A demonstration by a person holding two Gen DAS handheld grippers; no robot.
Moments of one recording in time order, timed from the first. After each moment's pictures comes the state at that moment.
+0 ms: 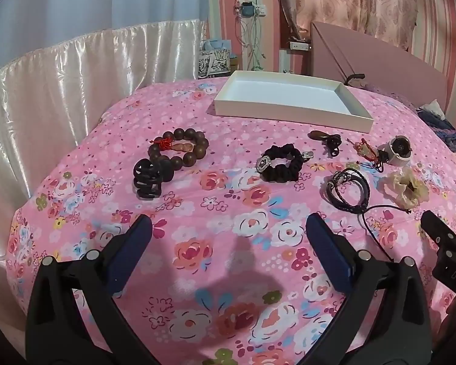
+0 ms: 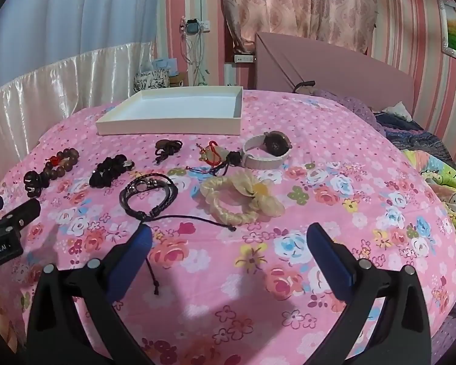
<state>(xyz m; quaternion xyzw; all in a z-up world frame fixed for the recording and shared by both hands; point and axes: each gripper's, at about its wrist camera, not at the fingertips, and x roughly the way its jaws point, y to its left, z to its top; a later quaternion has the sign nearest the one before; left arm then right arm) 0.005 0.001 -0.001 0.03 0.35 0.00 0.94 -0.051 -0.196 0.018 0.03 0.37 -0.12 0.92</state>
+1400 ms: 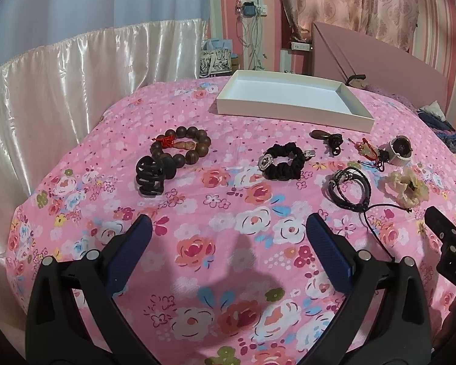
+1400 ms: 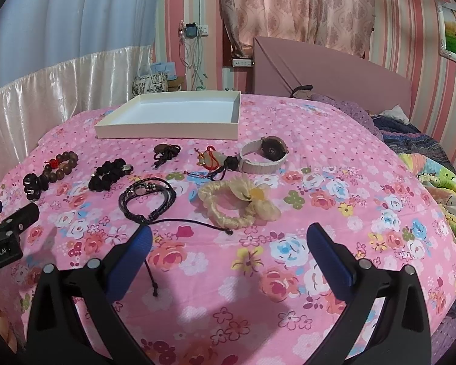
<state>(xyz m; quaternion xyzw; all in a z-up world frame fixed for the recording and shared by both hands) 0.002 0.005 -0.001 0.03 0.35 0.00 0.94 -0.051 -0.195 0.022 0.02 0.36 -0.12 0.92</state>
